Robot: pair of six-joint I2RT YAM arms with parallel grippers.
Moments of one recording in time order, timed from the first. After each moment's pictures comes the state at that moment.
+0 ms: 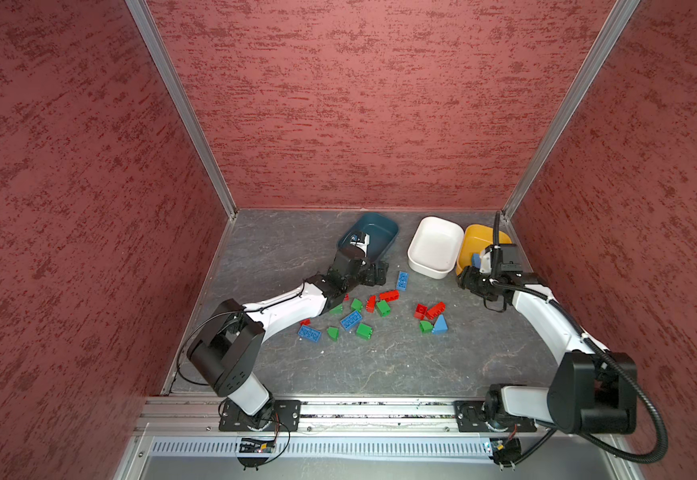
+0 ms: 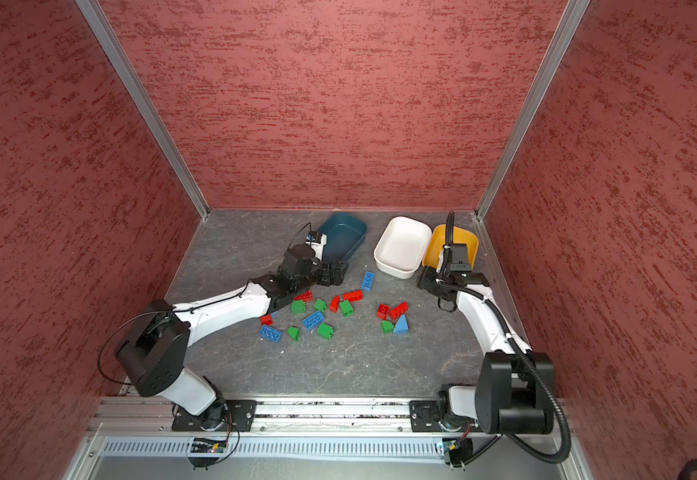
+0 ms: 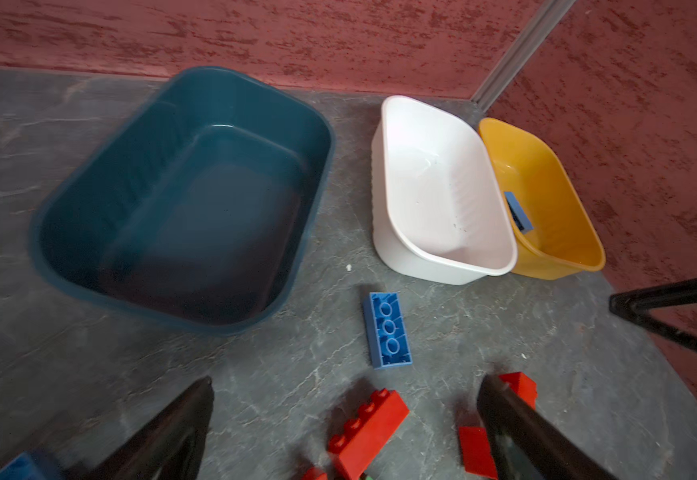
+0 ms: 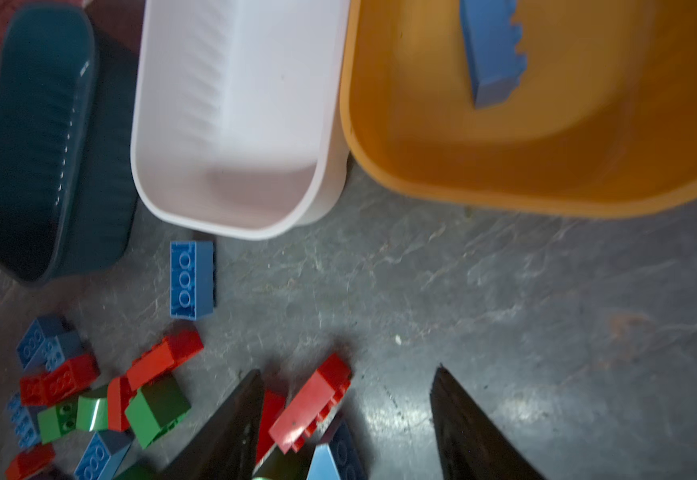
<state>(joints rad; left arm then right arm) -0.70 1.62 1.03 0.06 -0.02 -0.42 0.01 1.30 0.88 -0.60 -0.22 0.42</state>
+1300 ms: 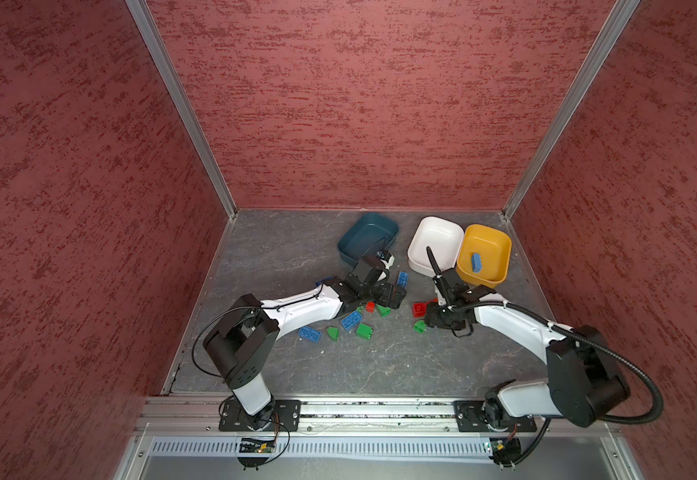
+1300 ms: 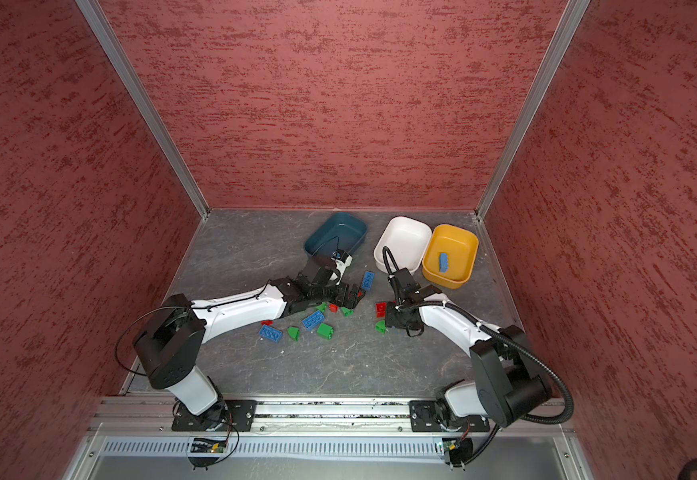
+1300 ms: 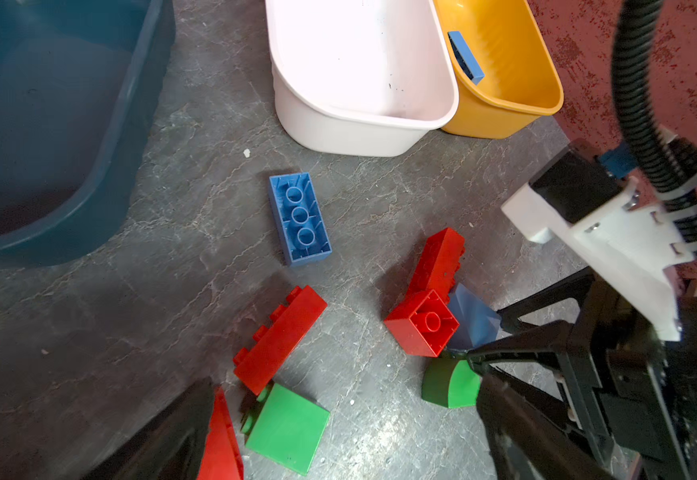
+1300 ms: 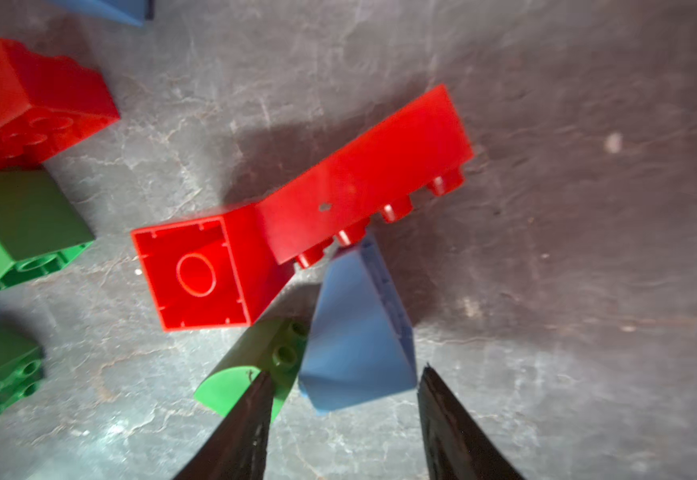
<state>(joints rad) -0.81 1.68 1.08 -0.10 0.08 -0.39 0.42 1.39 0.78 -0.66 -0.03 0.52</state>
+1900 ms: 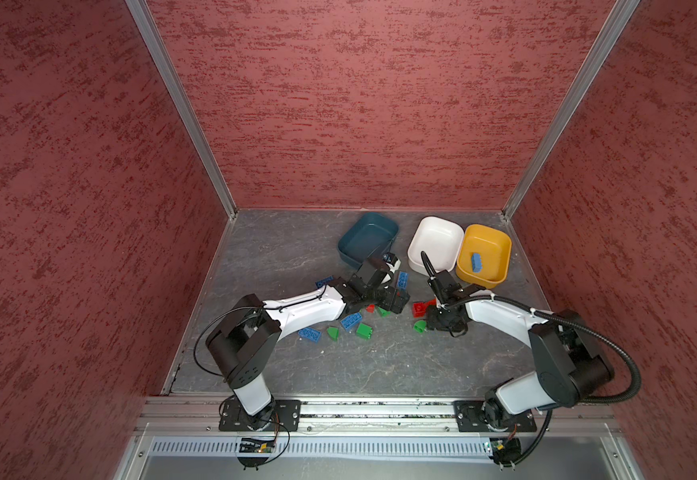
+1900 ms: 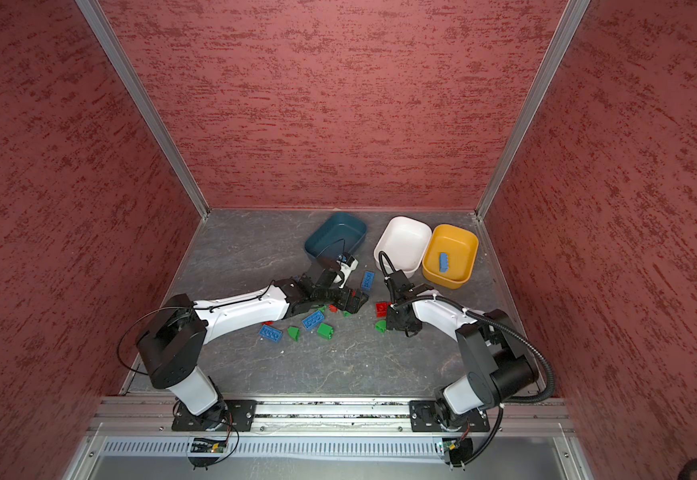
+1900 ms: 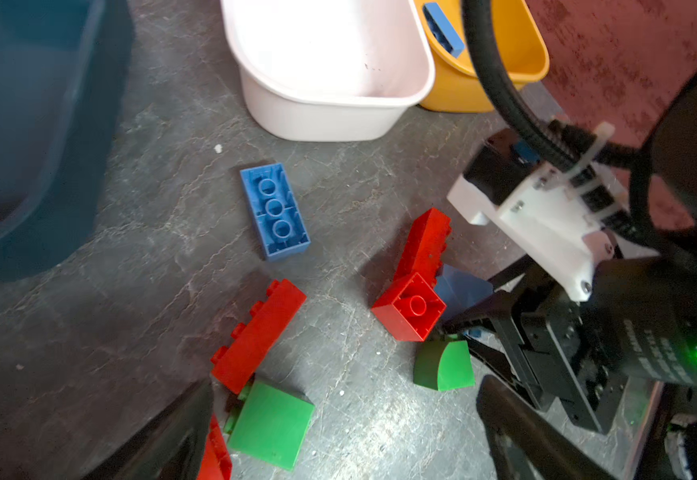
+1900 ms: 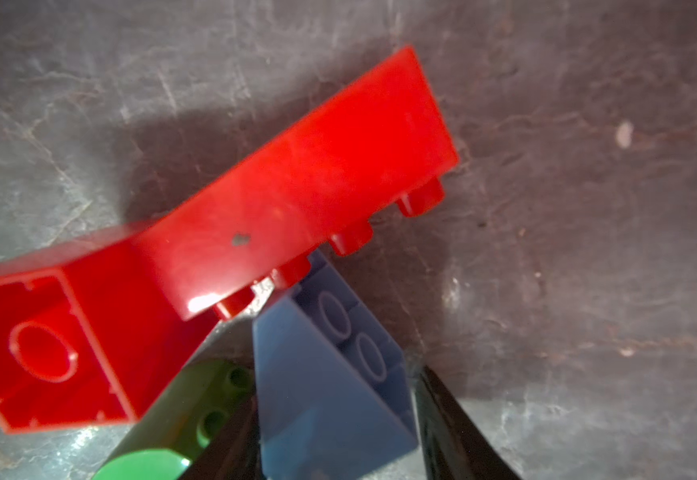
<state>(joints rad) -0.86 1.71 1.12 -0.15 0.10 -0.29 0.43 1.51 0.78 -0.64 0.00 0.53</state>
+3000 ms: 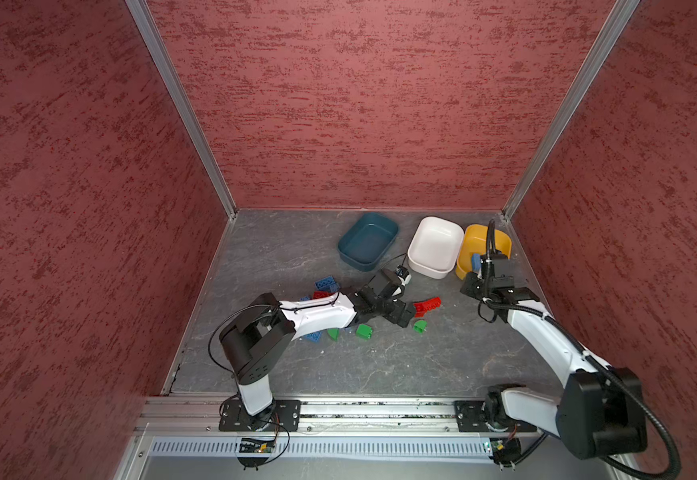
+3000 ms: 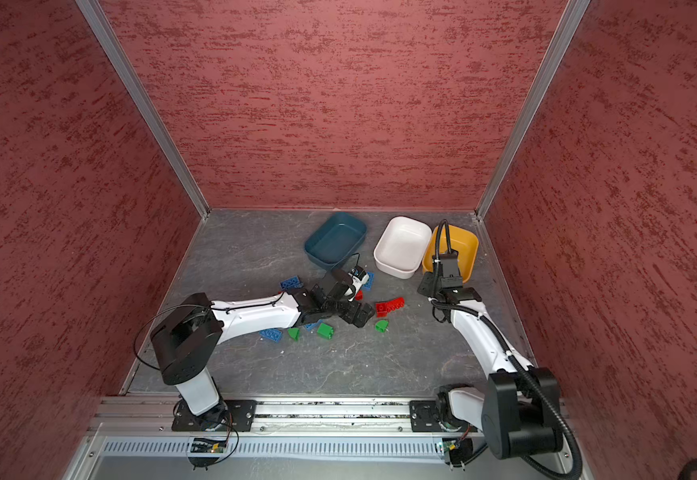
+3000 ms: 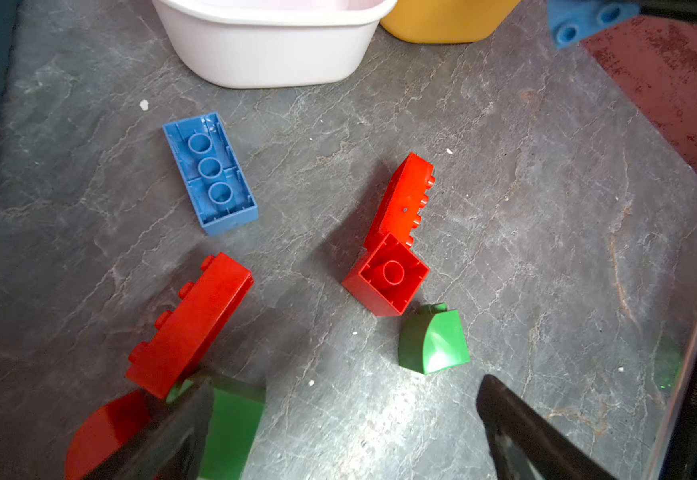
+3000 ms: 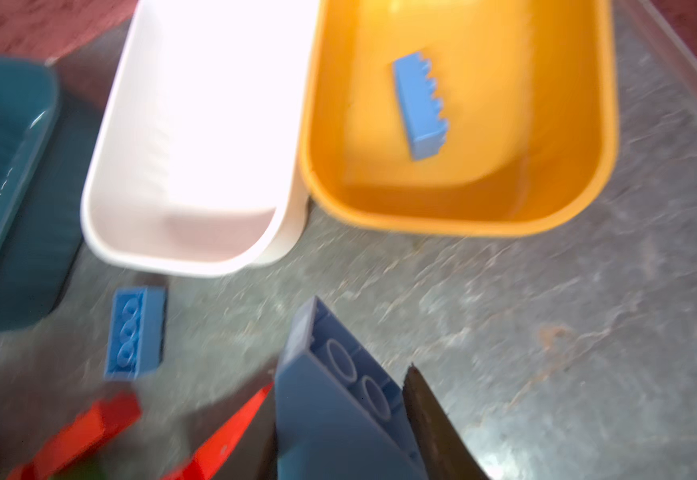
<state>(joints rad) -0.92 1.76 1.09 -0.11 0.07 -0.30 0.06 1.25 0.78 -0.37 0.09 0.46</state>
